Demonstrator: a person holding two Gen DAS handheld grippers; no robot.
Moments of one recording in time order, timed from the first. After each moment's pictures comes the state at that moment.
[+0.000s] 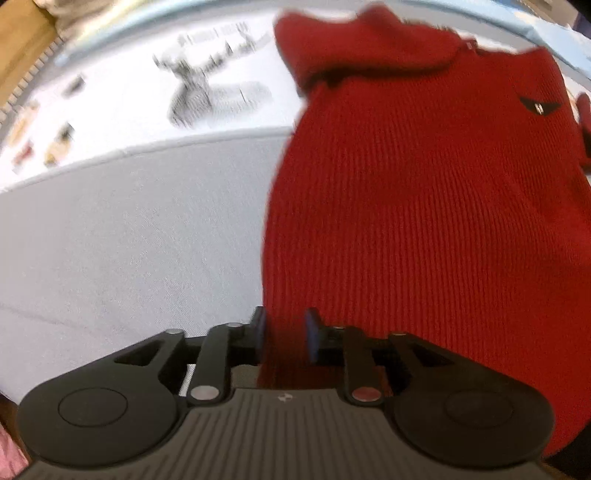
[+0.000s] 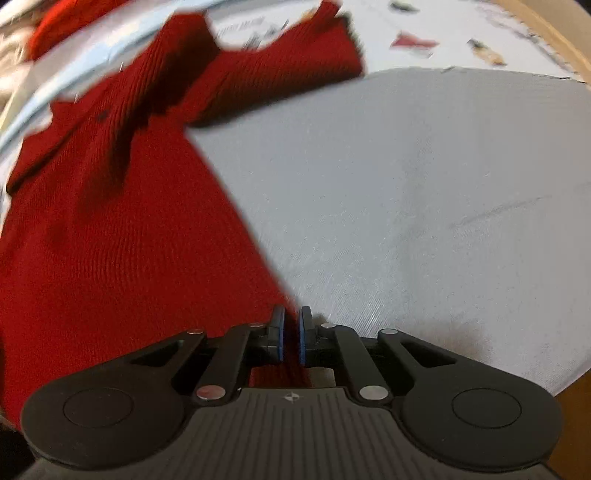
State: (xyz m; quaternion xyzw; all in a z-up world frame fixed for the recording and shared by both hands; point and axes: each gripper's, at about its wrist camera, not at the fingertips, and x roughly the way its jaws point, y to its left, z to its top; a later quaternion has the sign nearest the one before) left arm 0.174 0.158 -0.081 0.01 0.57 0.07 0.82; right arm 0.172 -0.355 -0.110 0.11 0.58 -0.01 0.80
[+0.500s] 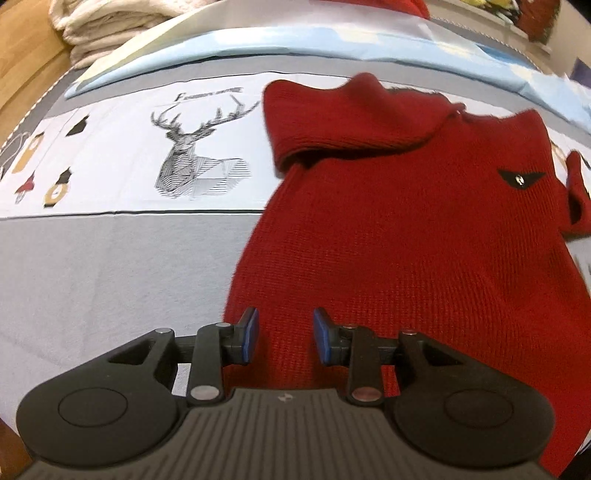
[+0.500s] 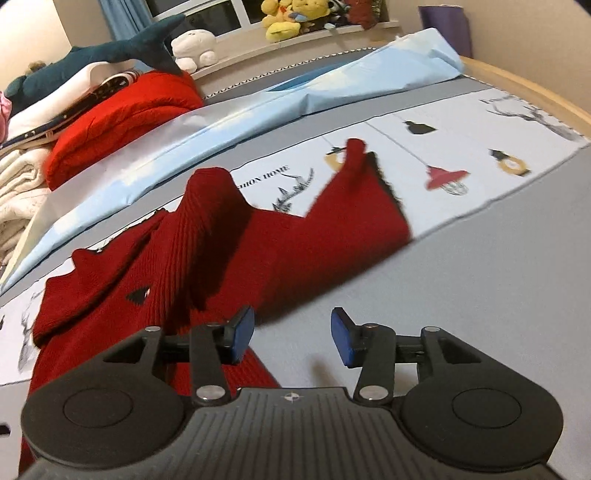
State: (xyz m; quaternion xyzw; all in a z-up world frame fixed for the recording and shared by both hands) left arm 0.200 0.122 -0.053 -0.01 0.52 0.07 0.85; right arm 0.254 -0.330 -0.092 0.18 0.42 -0.01 0.89
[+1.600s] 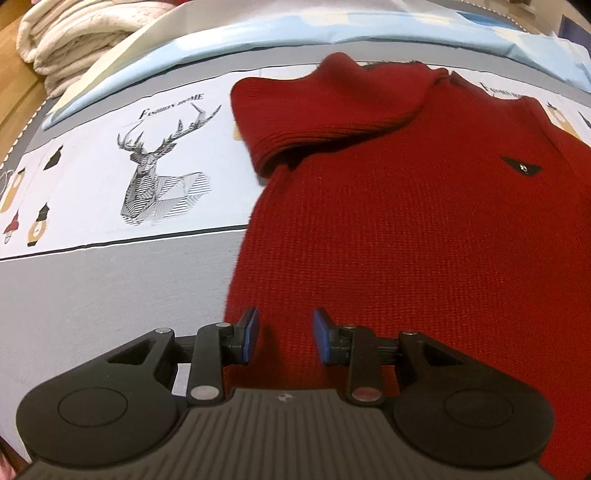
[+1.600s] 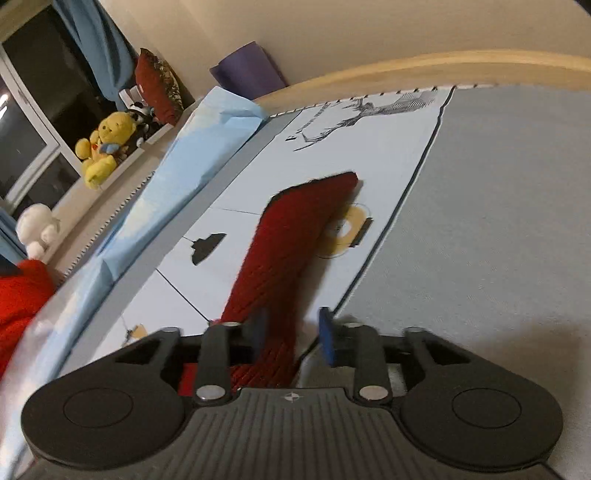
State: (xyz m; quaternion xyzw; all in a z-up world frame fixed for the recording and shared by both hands) left arm 0.234 0.087 -0.074 0.04 0.53 0.07 0.85; right arm 0.324 -0.555 -0.181 0.36 0.28 -0.24 0.86
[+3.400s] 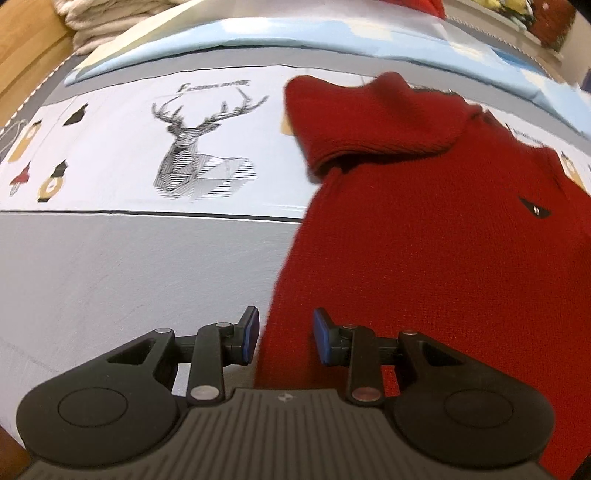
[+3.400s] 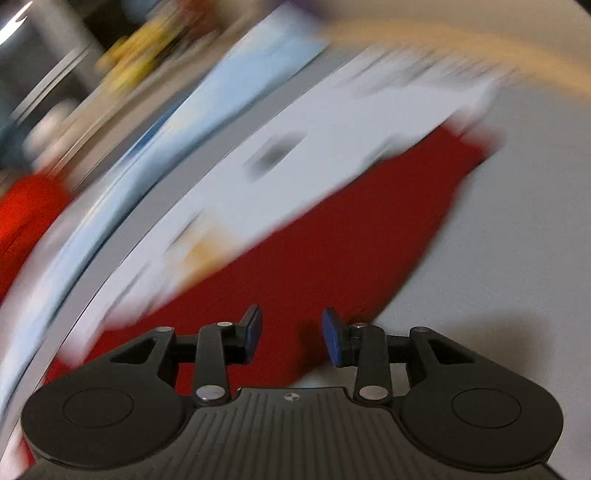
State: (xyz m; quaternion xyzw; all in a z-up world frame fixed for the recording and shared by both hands) left arm 0.217 0.146 -0.060 -0.05 0.52 0.09 0.85; right arm 0.326 -0.450 -0.117 0.32 0.44 -0.12 0.83
